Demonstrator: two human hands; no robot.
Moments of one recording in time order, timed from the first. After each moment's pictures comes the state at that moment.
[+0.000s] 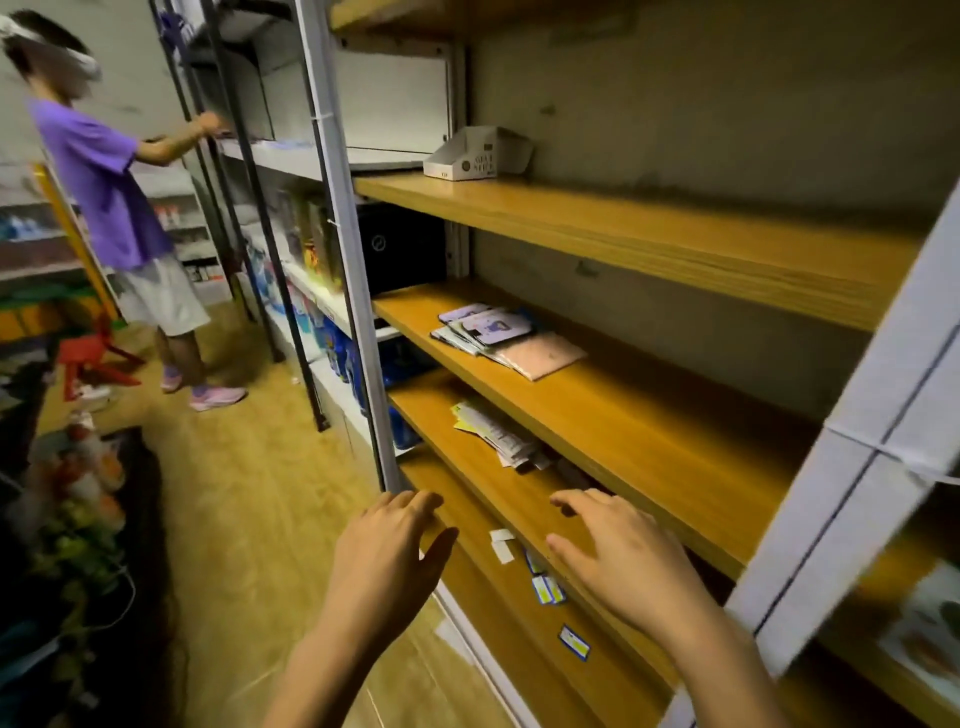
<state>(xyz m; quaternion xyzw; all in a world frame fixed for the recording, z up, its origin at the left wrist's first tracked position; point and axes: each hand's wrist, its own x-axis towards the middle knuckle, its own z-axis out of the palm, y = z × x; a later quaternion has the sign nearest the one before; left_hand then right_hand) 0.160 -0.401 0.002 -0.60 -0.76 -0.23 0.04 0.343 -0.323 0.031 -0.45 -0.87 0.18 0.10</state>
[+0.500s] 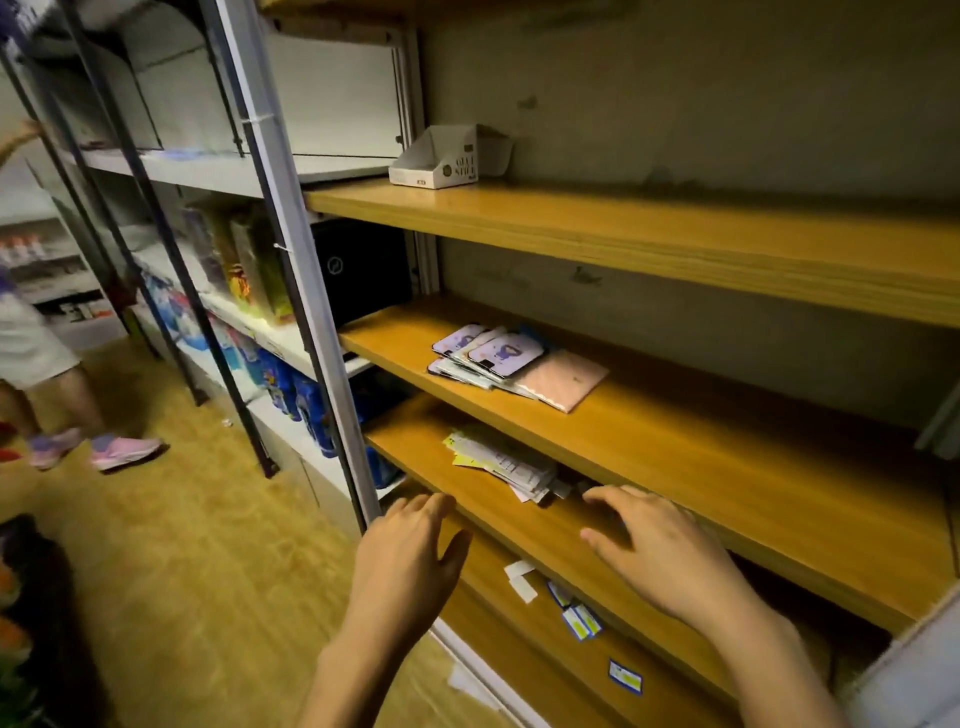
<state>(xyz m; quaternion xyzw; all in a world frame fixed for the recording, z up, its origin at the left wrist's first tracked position) 0.014 -0.309 0.000 -0.66 -0.71 -0.23 0.00 0.218 -0.271 0.032 -0.57 -0.79 0.17 0.10</state>
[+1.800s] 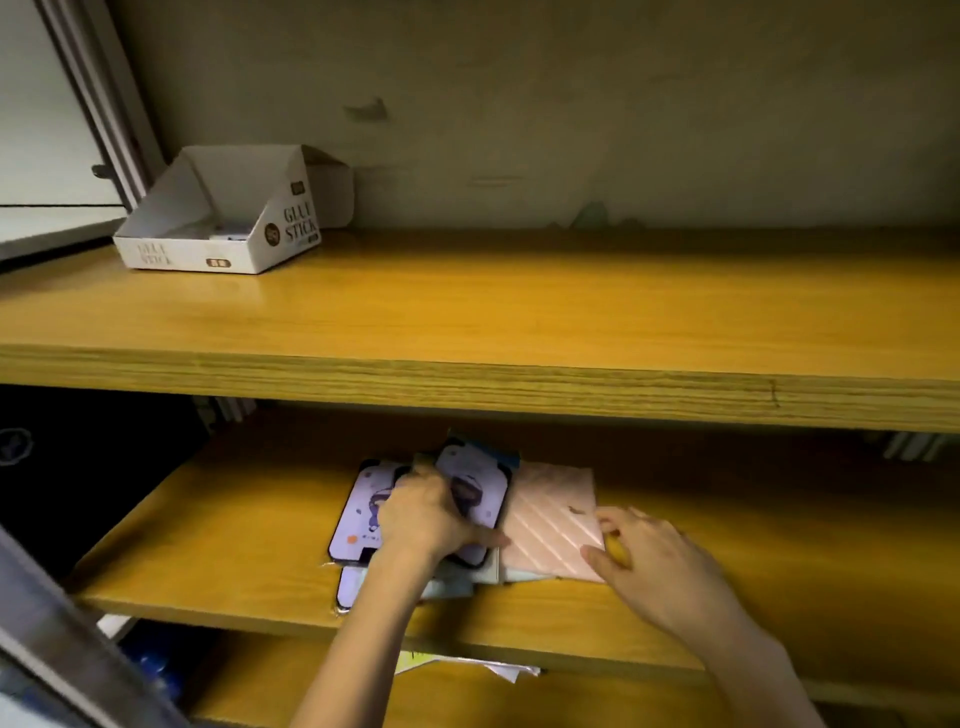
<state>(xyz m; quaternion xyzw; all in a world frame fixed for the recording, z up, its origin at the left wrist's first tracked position) -0.048 0.096 0.002 -0.77 -0.62 -0.05 -0.15 0.110 -0.034 0.015 -0.82 -0.55 0.13 0.13</state>
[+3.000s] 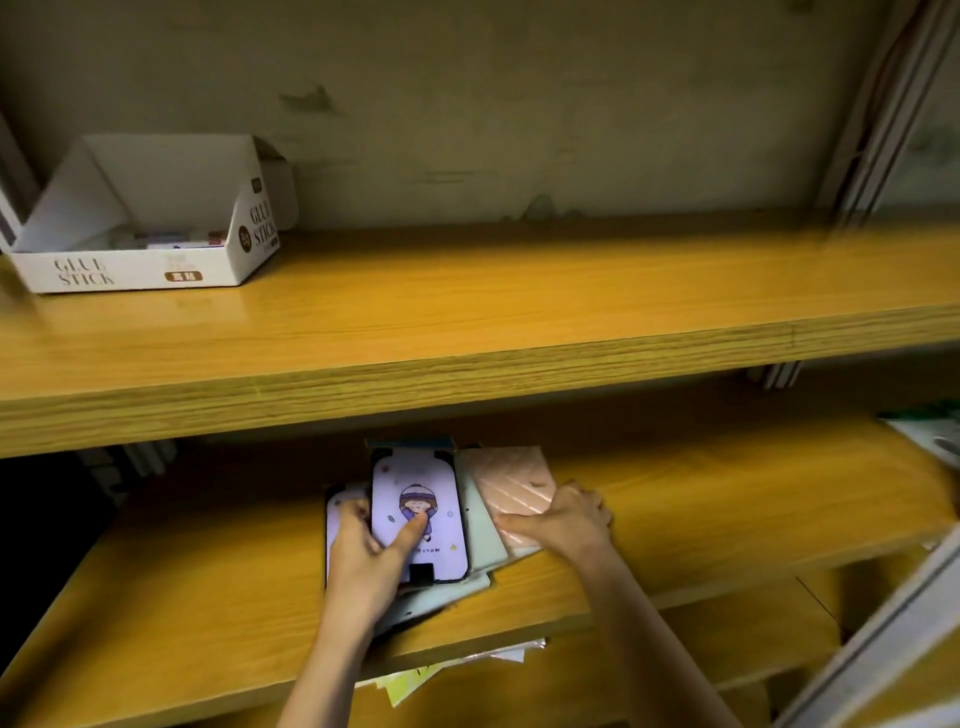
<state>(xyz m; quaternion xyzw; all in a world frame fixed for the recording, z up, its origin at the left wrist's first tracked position) -0.135 0.121 -0.034 -0.63 -0.43 -0.37 -0.53 0.044 0.046 -0.035 -0.92 -0.27 0.20 0.19</state>
